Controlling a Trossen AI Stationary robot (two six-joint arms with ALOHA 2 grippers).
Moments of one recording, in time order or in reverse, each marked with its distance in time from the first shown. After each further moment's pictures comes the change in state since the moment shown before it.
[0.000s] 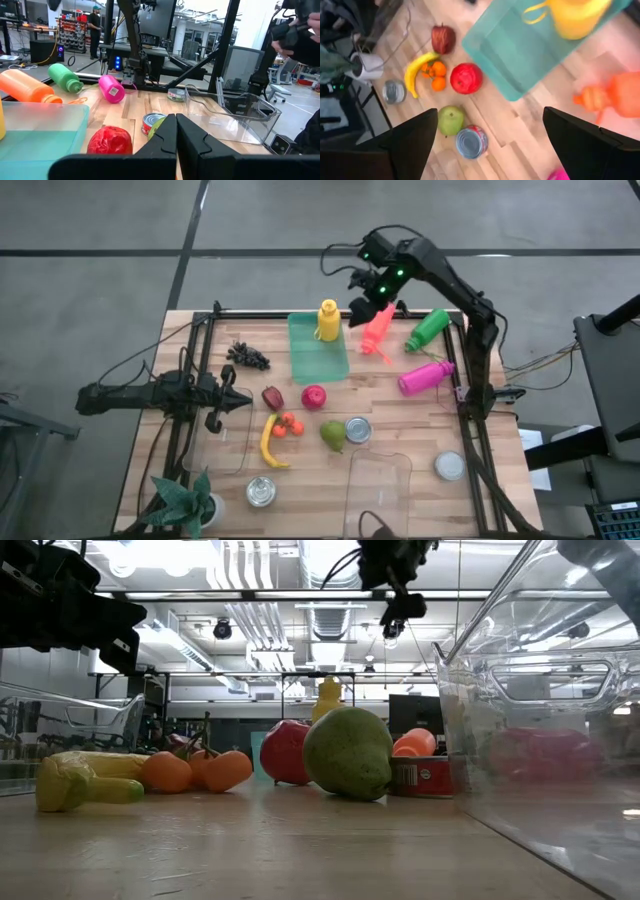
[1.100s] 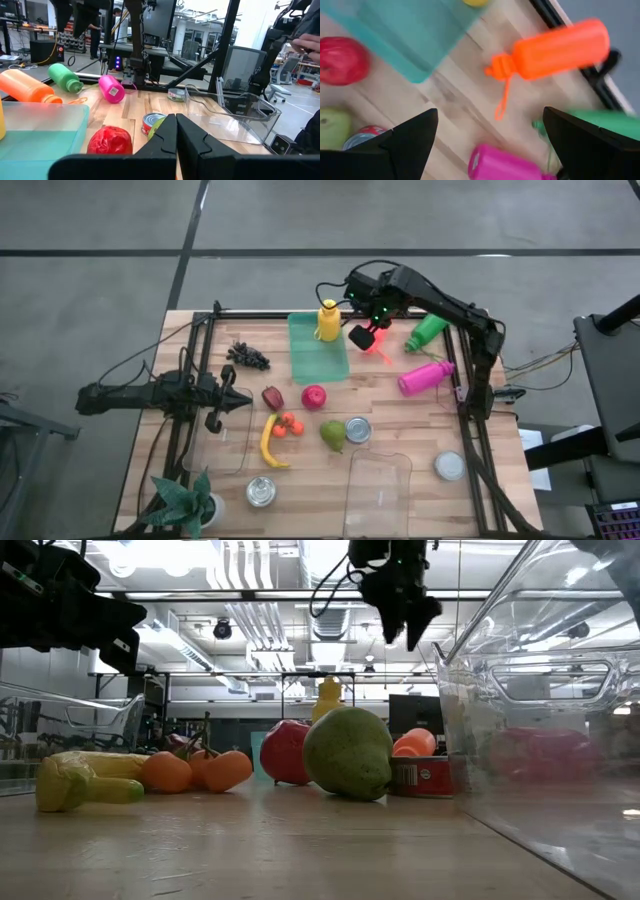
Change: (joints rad) left arm 0.000 0.000 0.000 0.000 0.000 0.000; right arm 0.162 -0.078 -0.272 0.002 0.619 0.123
